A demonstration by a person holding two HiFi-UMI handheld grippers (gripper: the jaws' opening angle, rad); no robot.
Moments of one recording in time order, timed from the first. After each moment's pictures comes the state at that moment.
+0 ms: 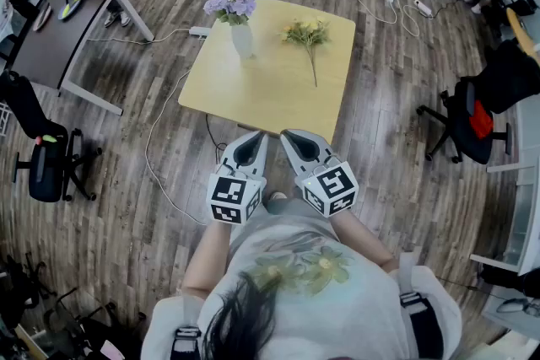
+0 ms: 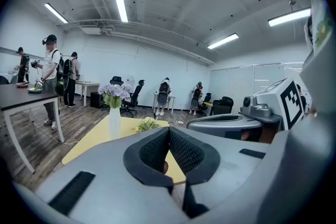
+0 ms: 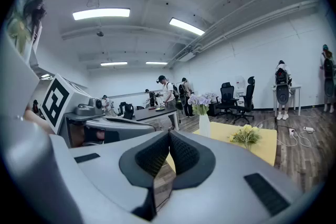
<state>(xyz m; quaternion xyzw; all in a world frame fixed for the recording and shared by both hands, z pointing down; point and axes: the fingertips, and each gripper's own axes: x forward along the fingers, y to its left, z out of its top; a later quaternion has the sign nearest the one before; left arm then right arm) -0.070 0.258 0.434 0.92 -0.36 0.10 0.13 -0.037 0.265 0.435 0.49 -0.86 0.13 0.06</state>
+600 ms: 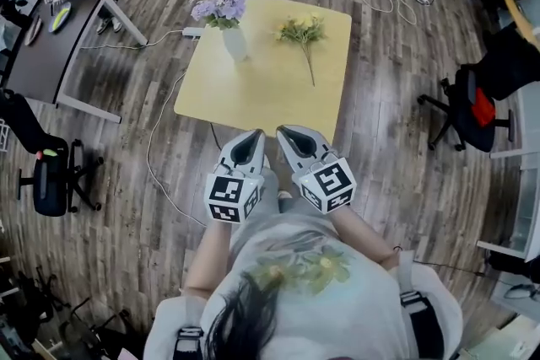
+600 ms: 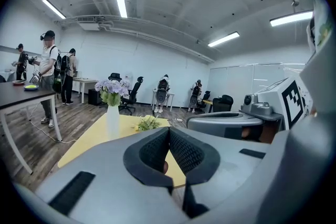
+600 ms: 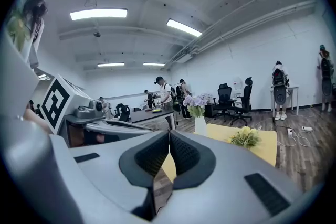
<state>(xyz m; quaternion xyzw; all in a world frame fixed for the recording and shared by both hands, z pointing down) -0.067 0.209 0.451 0.92 -0.34 0.12 0.14 -0.035 0.216 0.444 0.50 -0.85 0.13 0.05</state>
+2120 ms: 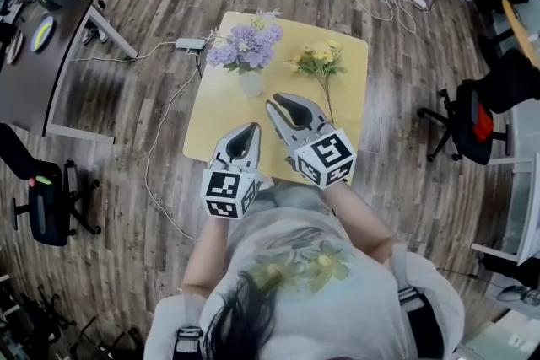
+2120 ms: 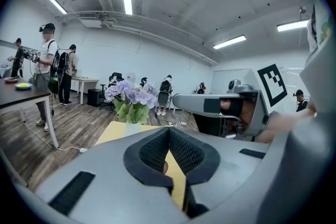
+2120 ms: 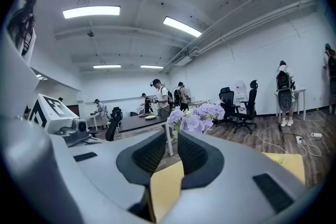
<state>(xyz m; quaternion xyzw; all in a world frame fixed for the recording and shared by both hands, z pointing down) -0.093 -0.045 0.463 0.92 -0.34 0.10 0.15 -0.056 -0.076 0.425 0.51 -0.85 0.11 0.03</state>
